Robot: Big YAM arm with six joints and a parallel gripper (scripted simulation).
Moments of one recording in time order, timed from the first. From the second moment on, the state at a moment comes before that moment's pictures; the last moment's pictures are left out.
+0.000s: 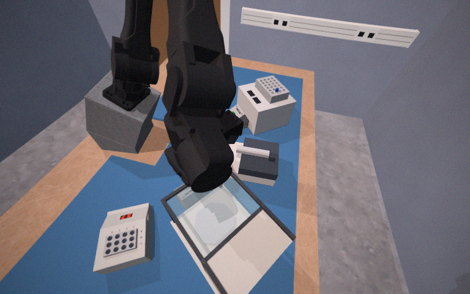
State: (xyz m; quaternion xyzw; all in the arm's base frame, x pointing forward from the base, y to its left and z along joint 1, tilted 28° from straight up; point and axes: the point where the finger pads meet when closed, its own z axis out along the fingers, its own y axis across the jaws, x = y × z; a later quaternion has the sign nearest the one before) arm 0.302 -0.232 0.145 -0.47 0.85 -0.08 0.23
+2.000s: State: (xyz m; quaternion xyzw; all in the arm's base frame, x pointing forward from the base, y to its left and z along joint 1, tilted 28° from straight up) arm 0.317 -0.244 0.152 -0.47 0.85 -0.08 0.23
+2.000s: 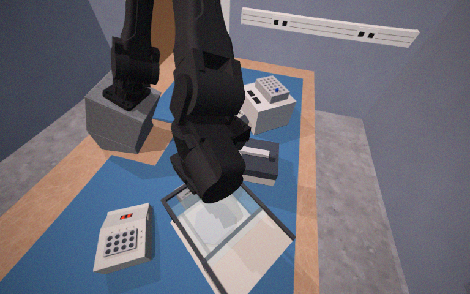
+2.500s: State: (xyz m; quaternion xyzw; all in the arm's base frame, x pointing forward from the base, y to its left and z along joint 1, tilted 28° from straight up) arm 0.329 -0.252 0.157 -0.47 0.85 -0.08 0.23
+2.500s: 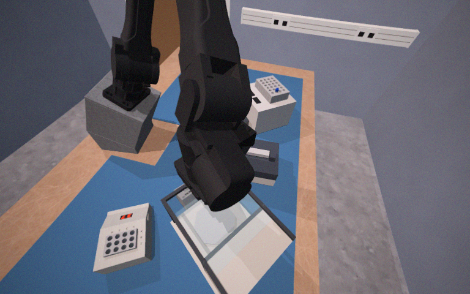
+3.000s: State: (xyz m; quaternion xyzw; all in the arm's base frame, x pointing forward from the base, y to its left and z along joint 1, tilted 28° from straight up) arm 0.339 -0.259 0.162 -0.47 0.85 -0.08 0.23
